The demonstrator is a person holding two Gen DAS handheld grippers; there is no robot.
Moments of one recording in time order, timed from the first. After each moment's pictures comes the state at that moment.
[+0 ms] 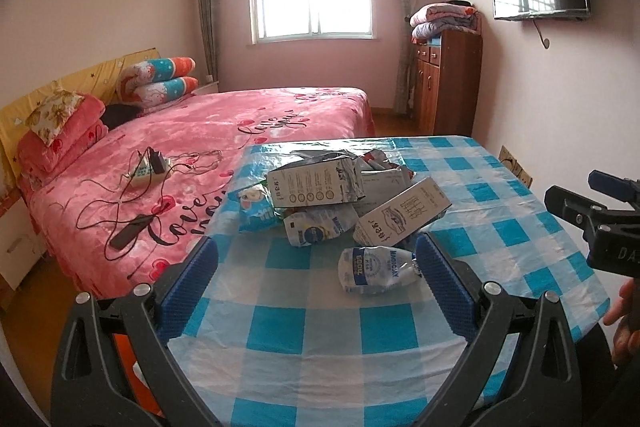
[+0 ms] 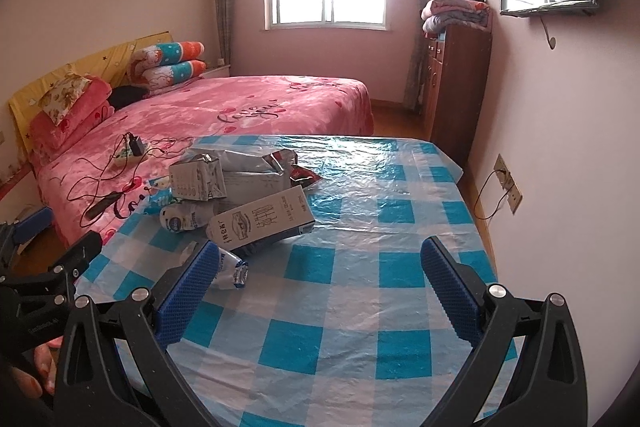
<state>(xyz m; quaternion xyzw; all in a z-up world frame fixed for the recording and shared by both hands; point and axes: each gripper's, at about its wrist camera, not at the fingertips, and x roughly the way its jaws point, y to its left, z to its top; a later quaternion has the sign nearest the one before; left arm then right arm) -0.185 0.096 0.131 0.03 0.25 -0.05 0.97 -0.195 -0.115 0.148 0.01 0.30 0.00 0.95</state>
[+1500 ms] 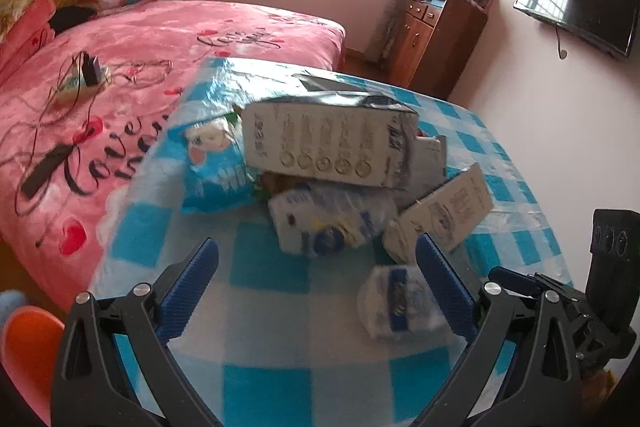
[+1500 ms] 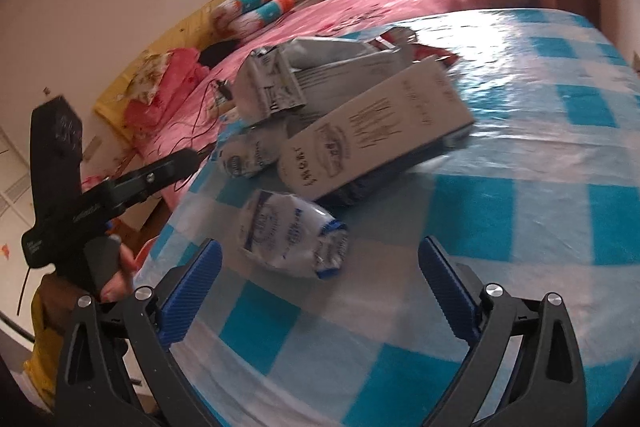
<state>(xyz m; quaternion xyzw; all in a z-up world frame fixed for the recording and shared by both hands) -0.034 0.139 0.055 -0.07 0.39 -0.13 0.91 -0.084 -0.085 0.028 0.16 0.44 0.24 0.85</state>
